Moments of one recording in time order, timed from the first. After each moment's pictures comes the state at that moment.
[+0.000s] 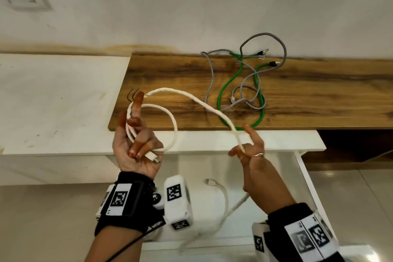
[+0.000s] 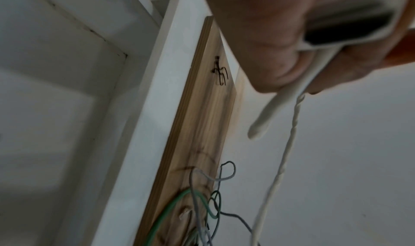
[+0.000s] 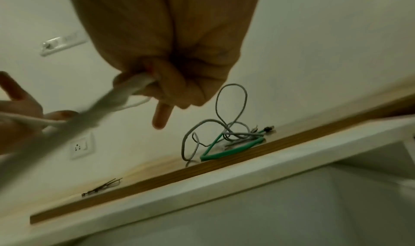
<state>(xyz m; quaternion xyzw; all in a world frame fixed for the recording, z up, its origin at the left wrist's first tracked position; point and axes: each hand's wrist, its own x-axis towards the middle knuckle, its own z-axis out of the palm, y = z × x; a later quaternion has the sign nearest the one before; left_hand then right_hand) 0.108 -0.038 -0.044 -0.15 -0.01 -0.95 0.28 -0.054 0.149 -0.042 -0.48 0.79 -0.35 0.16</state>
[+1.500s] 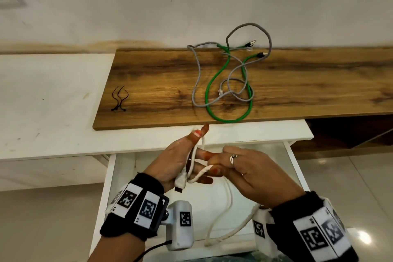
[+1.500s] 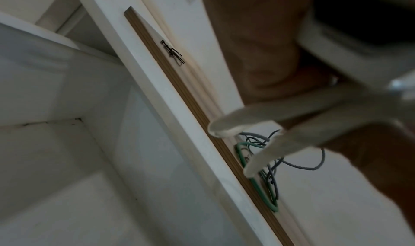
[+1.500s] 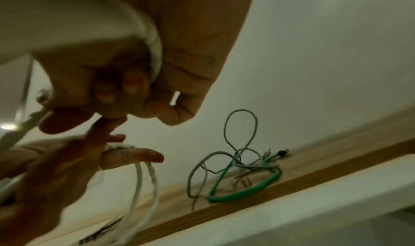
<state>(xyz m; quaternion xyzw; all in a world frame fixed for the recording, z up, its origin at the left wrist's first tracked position) 0.064 0.030 -0.022 0.28 -0.46 -0.84 0.03 -0.058 0.167 -0.003 -0.67 0.68 -0.26 0.11</state>
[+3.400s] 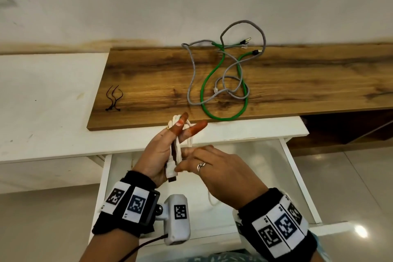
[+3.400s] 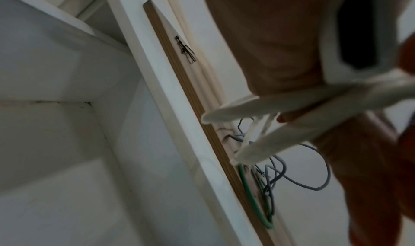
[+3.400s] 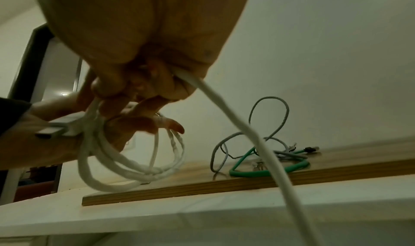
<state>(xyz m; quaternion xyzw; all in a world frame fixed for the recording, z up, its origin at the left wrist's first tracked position) 0.064 0.022 -0.017 0.26 -0.35 -0.89 0.15 -0.028 0.146 -0.019 -0.71 0.68 -0.20 0.05</state>
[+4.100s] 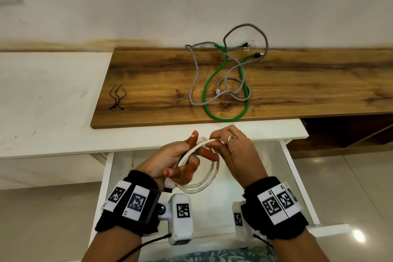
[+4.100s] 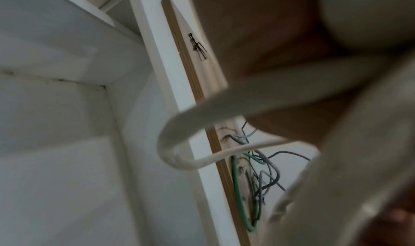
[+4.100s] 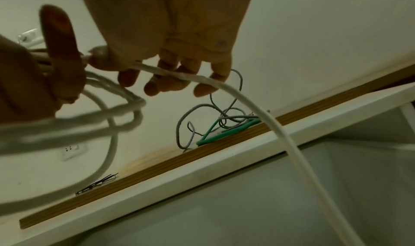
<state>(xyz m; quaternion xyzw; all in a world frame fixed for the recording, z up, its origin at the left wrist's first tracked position) 0.073 0.014 -0.027 0.22 -0.44 -0.87 -0.07 -0.067 0.138 -0.057 -0.53 0.76 -0.38 0.03</state>
